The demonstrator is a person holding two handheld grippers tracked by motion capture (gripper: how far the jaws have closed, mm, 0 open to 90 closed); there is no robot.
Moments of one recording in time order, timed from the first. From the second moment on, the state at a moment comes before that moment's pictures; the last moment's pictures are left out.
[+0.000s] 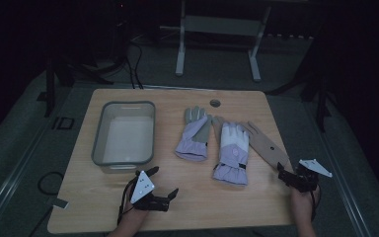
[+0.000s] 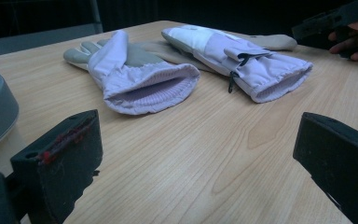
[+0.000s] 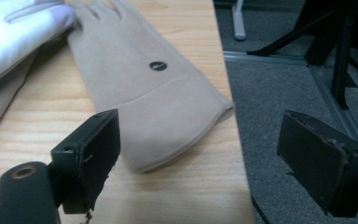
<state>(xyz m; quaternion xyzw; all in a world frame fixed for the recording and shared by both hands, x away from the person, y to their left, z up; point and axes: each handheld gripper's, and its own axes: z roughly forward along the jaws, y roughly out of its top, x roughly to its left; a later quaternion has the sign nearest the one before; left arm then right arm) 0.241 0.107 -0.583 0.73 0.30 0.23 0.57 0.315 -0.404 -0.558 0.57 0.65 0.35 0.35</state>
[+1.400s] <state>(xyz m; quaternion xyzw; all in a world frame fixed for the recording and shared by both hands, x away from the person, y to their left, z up) 0.242 0.107 -0.583 0.73 0.31 0.23 0.57 0.346 -0.407 -0.495 0.57 0.69 0.36 0.26</state>
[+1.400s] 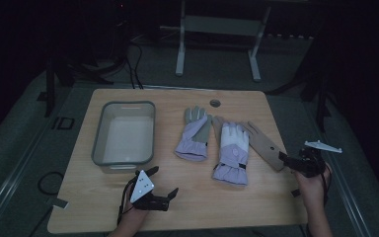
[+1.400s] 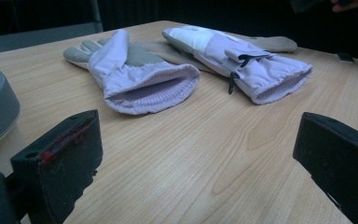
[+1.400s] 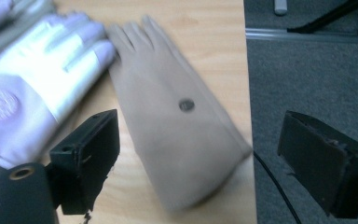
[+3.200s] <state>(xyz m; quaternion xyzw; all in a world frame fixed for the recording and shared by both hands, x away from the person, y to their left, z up) 0.242 0.108 -0.583 0.73 0.30 0.23 0.57 0.464 -0.206 -0.440 0.37 0.85 0.34 0.17</state>
